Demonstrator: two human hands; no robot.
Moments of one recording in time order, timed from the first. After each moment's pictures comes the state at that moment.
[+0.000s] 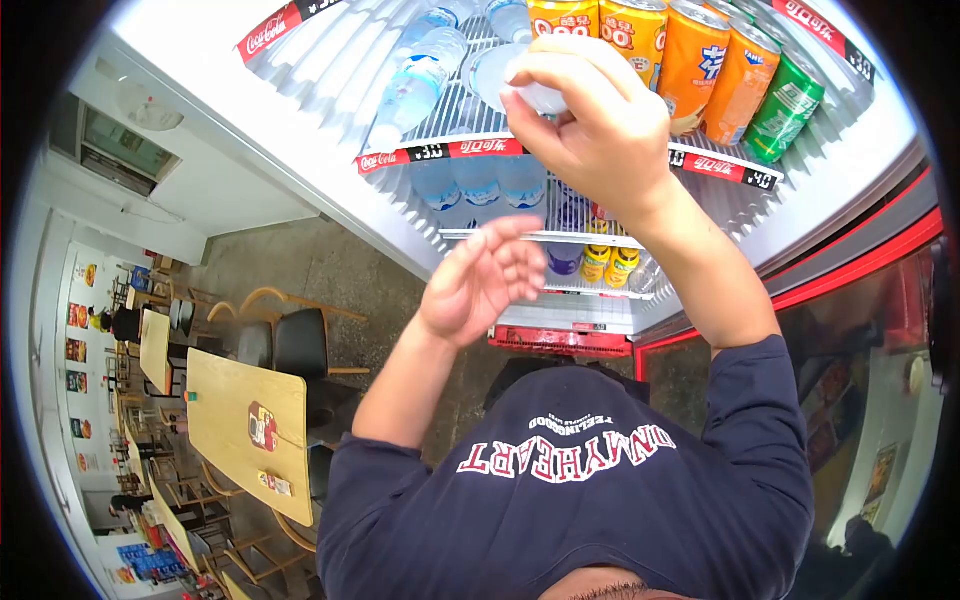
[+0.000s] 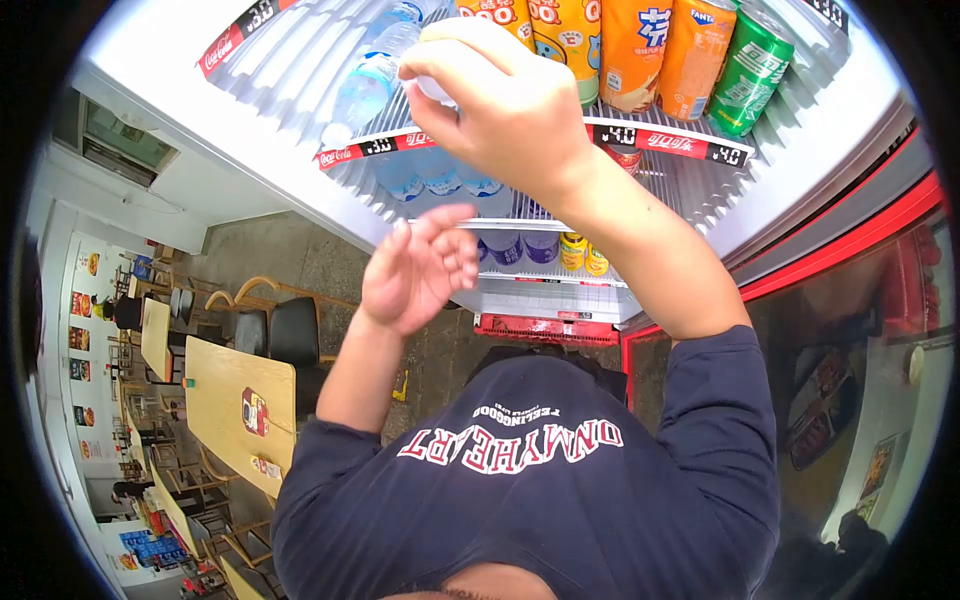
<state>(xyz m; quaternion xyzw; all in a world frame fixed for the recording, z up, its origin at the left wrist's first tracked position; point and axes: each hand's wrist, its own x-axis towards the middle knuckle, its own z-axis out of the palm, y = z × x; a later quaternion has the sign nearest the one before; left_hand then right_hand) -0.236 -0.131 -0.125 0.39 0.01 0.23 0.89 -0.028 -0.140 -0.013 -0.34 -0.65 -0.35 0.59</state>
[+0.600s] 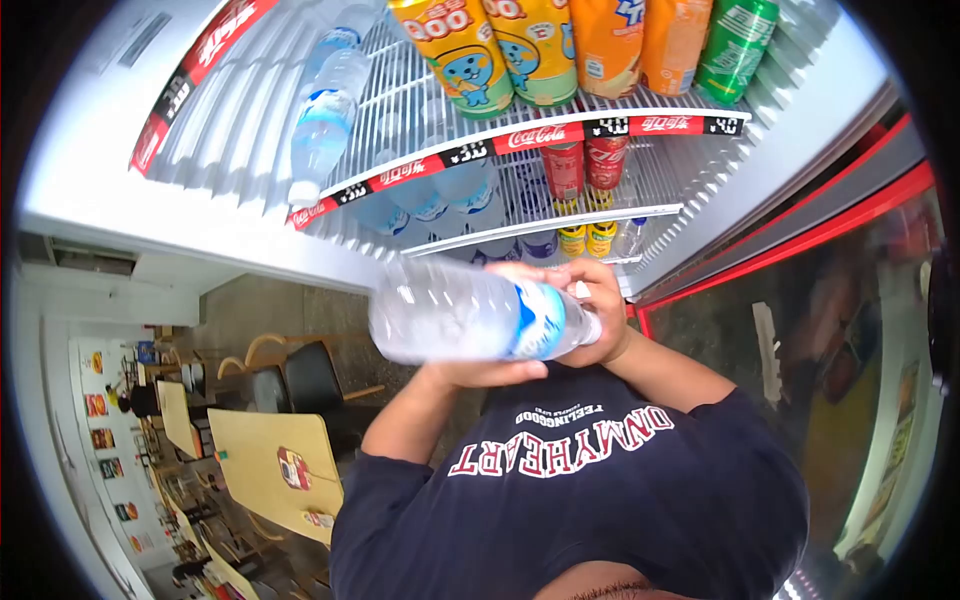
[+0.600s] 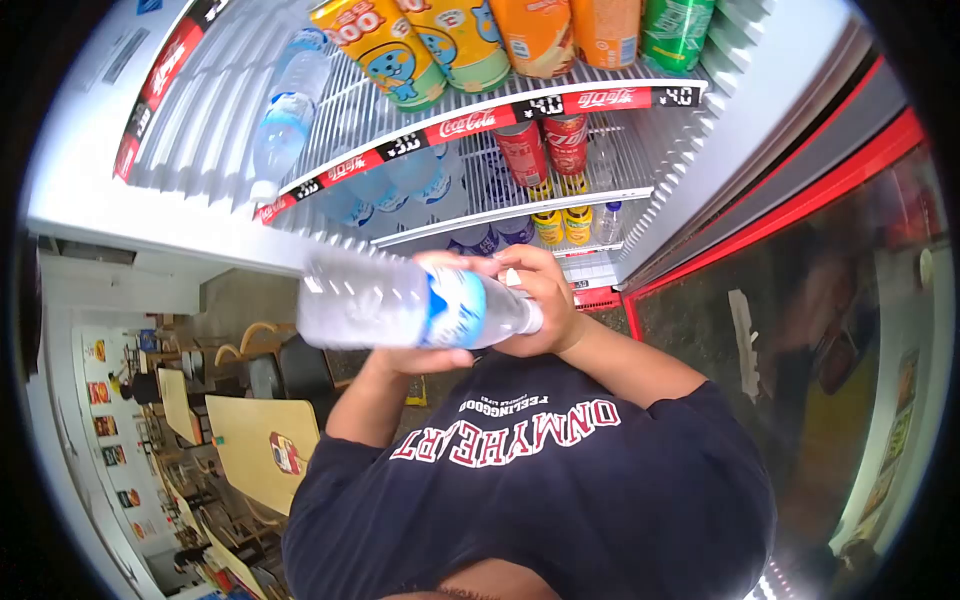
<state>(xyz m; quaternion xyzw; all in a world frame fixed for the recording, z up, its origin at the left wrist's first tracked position) -0.205 -0.148 -0.150 0.73 -0.04 0.25 0.64 -0.052 -0.259 -0.228 -0.43 -0.61 -0.07 0.67</state>
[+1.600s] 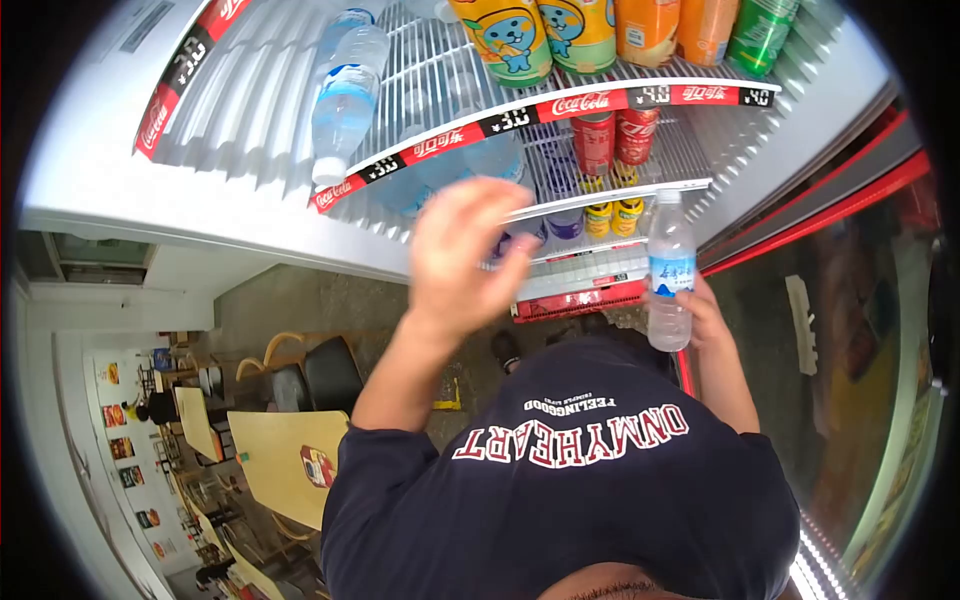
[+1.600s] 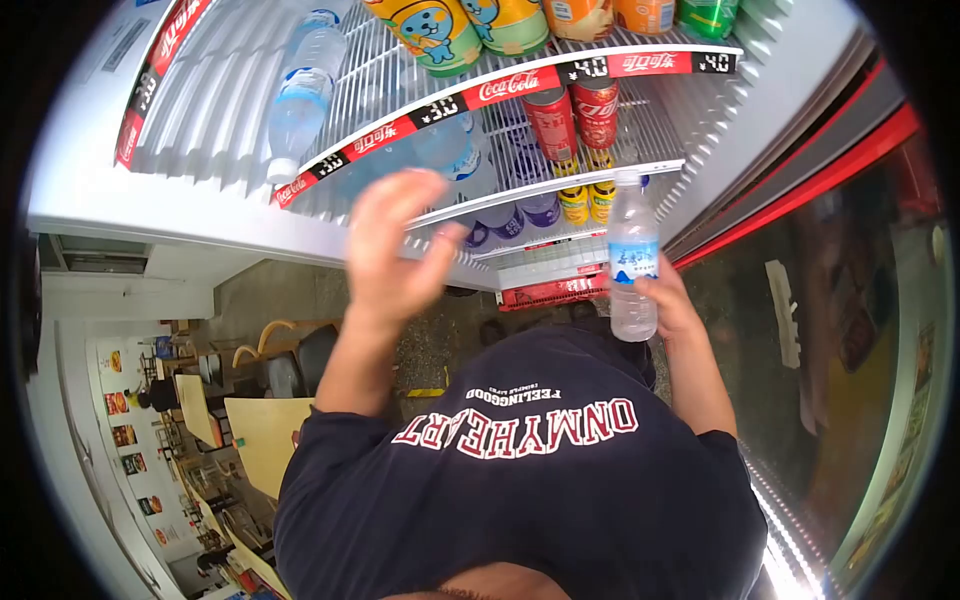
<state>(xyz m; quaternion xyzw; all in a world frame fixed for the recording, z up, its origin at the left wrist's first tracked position) -0.216 -0.098 -0.099 0.91 0.02 0.39 0.13 -0.010 -0.356 -0.297 -0.40 -0.16 0.52 0.73</state>
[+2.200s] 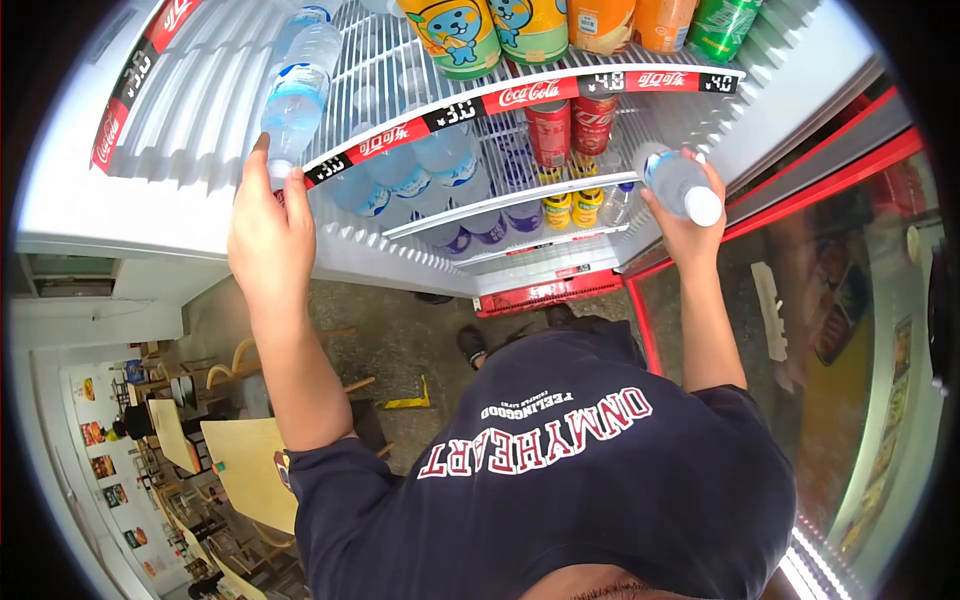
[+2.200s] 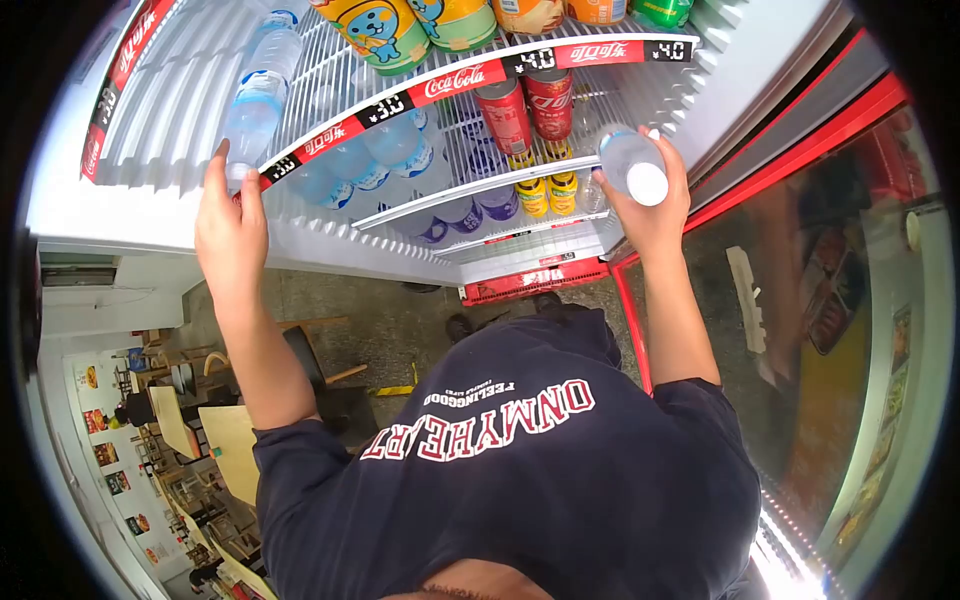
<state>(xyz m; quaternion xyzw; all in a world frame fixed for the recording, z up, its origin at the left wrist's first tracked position) -0.254 -0.034 -0.041 0.86 0.41 0.30 -0.08 0.057 -0.296 -0.238 -0.70 -0.37 -0.16 0.59</state>
